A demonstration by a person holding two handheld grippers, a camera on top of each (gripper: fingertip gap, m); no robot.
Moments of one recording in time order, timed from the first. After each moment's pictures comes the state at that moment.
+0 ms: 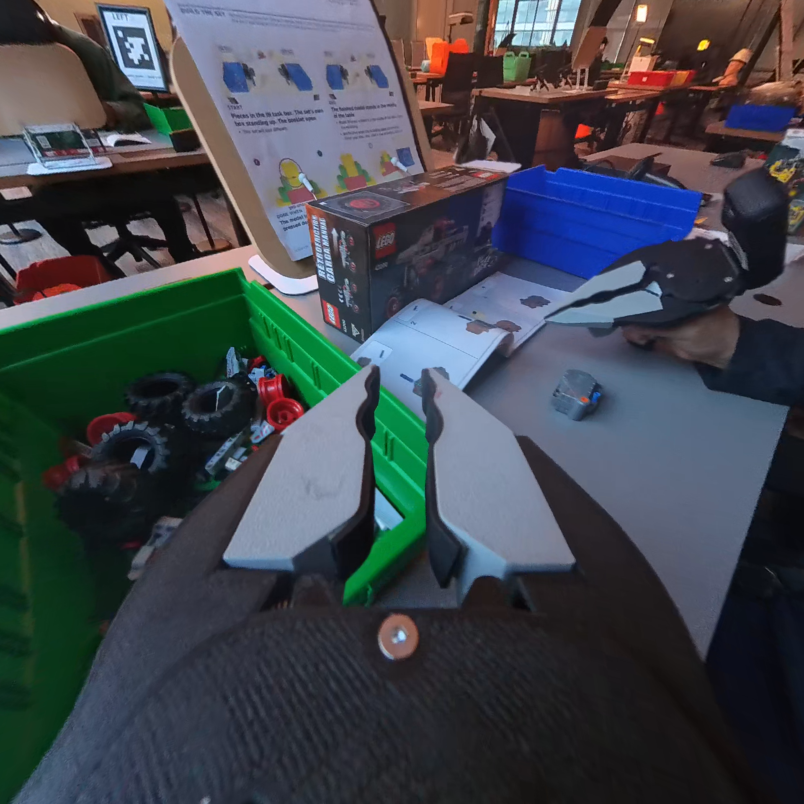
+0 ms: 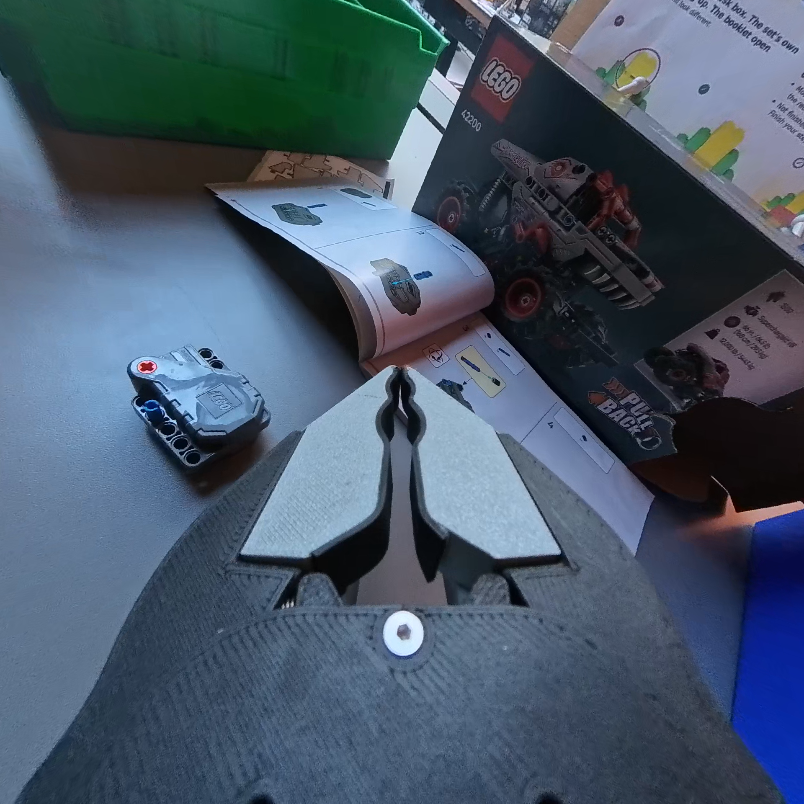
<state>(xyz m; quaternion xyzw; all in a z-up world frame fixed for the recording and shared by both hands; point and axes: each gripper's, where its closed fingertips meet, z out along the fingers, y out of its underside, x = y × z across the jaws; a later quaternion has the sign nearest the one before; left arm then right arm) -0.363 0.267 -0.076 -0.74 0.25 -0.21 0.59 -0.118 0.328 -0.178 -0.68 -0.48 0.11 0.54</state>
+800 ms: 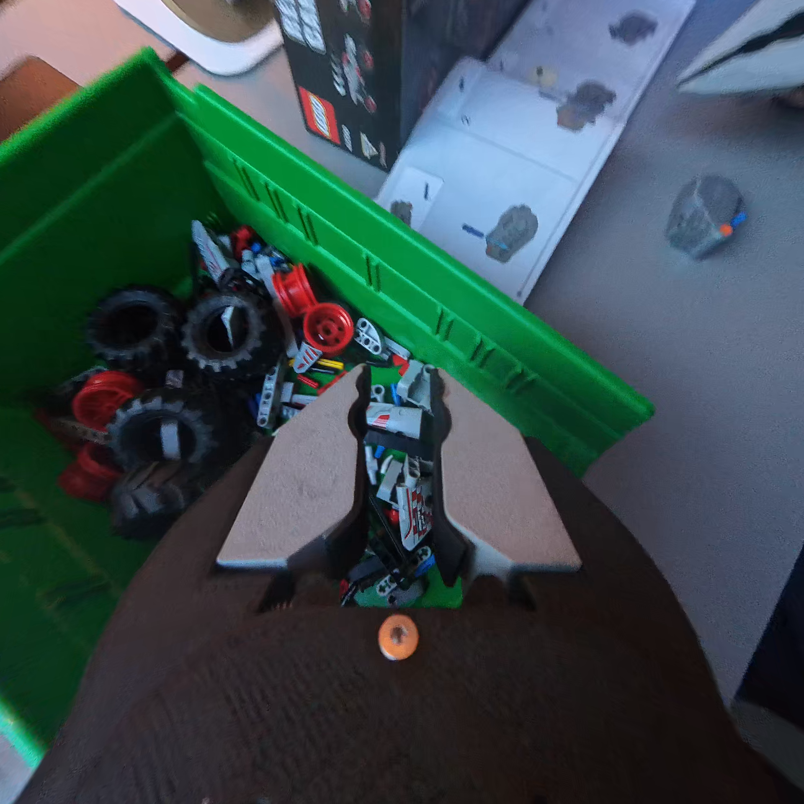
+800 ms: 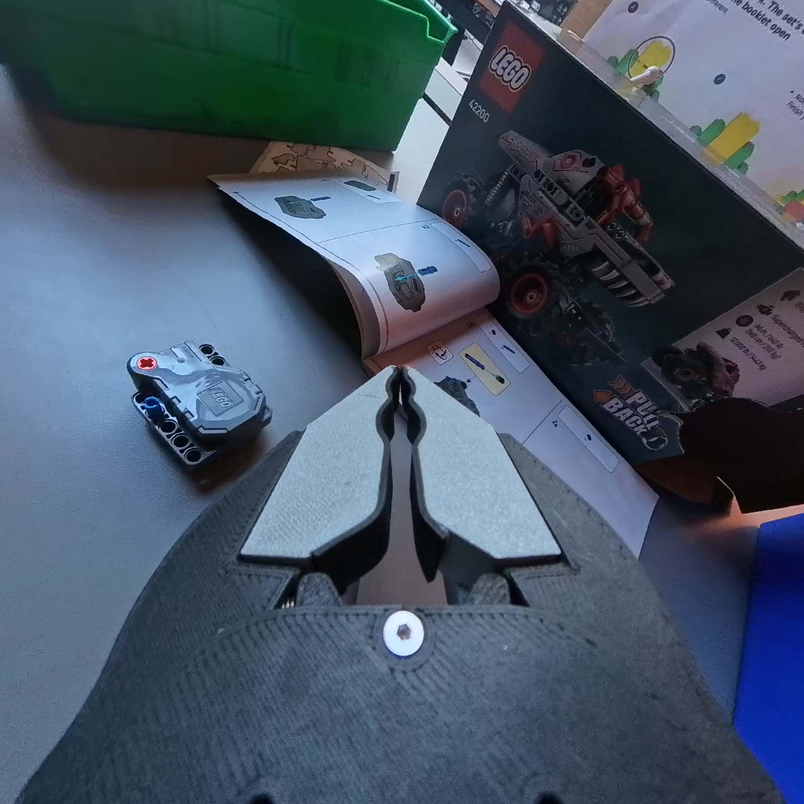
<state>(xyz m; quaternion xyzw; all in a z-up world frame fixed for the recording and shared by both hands) -0.392 0.329 -0.151 -0.84 0.38 -0.16 0.34 -0.120 0.328 -0.181 -0.68 -0.48 0.11 0.54</state>
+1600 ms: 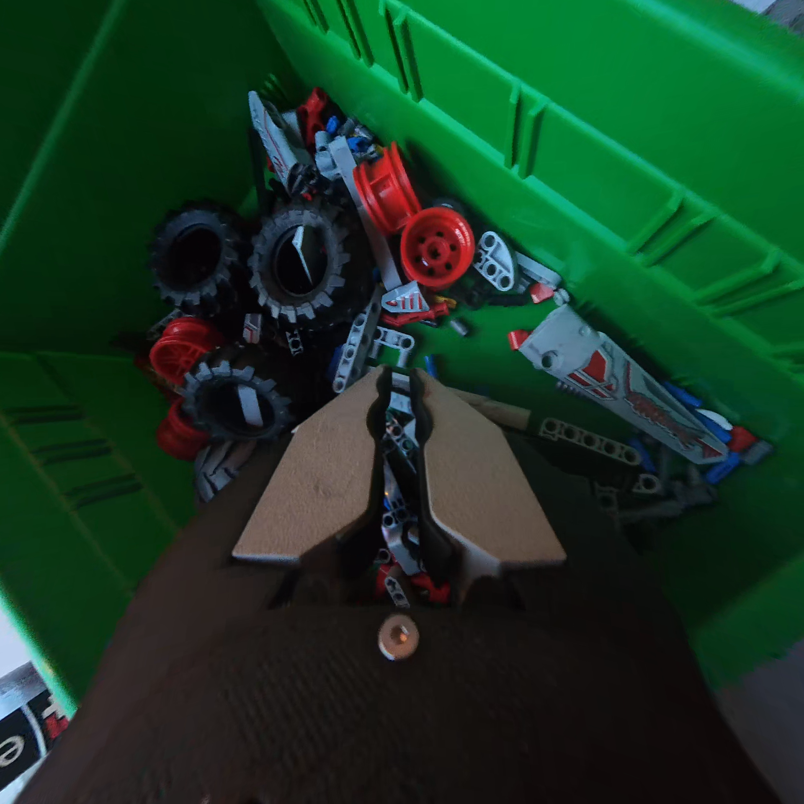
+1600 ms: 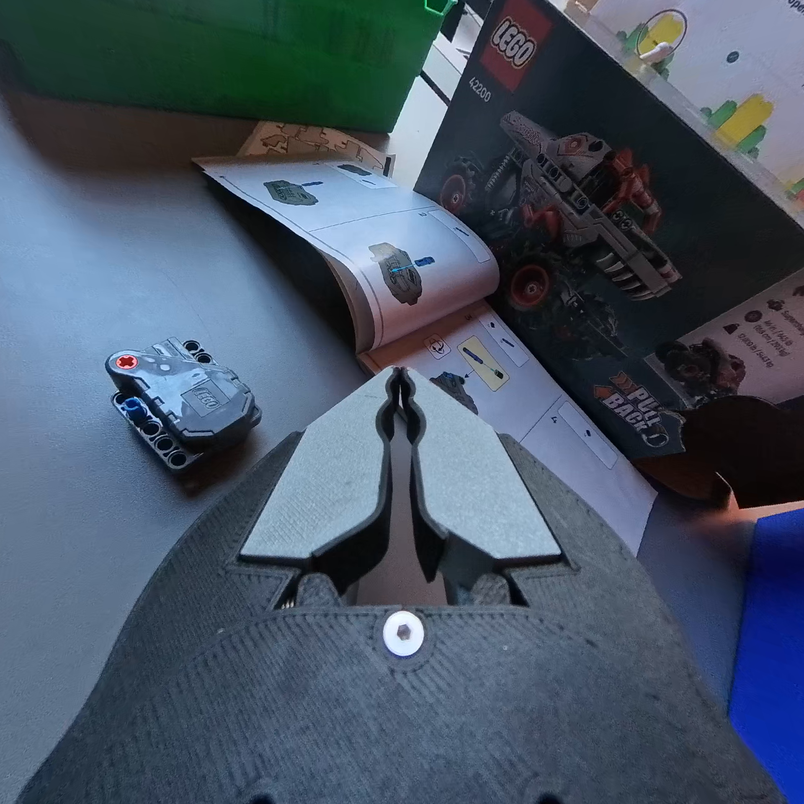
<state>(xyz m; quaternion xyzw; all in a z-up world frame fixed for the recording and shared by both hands) -0.439 0.369 -0.208 -0.86 0.41 0.02 0.29 -0.120 0.333 -0.186 -0.69 -0.48 0.10 0.53</state>
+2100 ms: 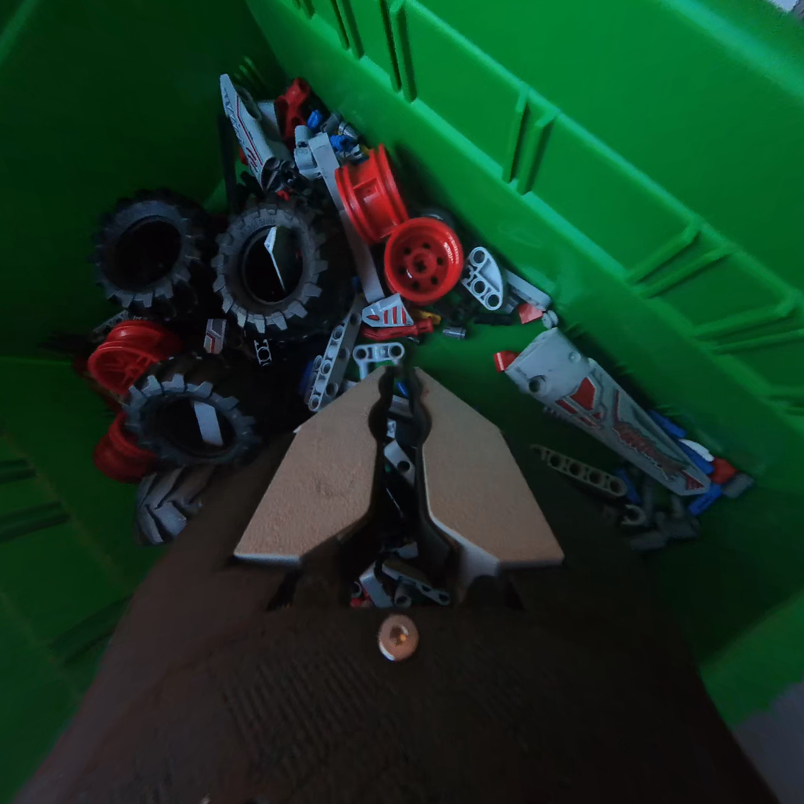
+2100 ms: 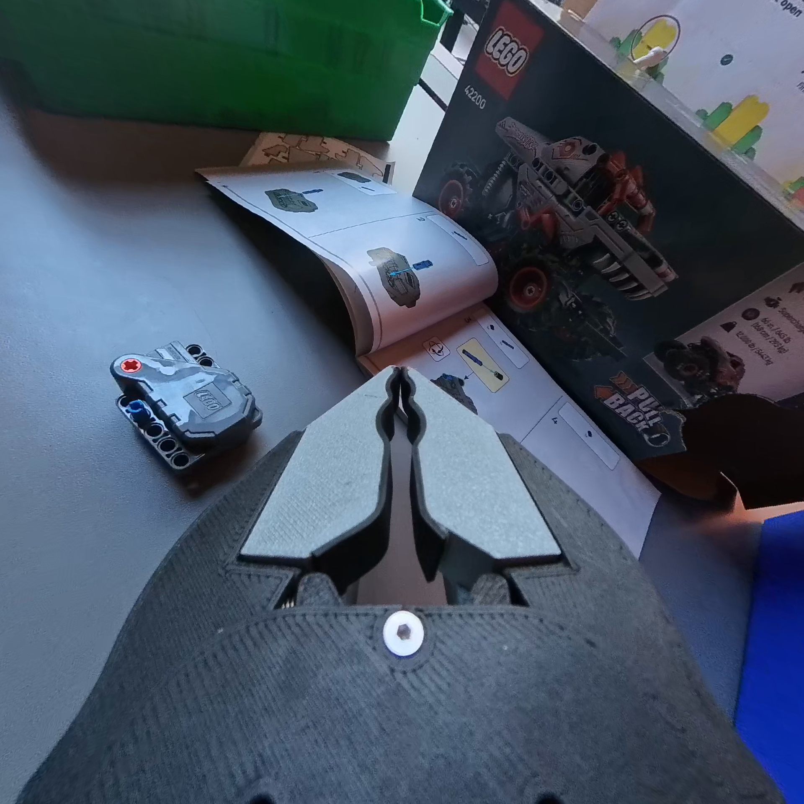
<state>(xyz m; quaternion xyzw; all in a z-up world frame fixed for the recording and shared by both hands) -0.427 0.371 -0.222 -0.88 0.38 -0.02 0.29 -0.119 0.333 -0.184 -0.69 -0.48 0.11 0.53</state>
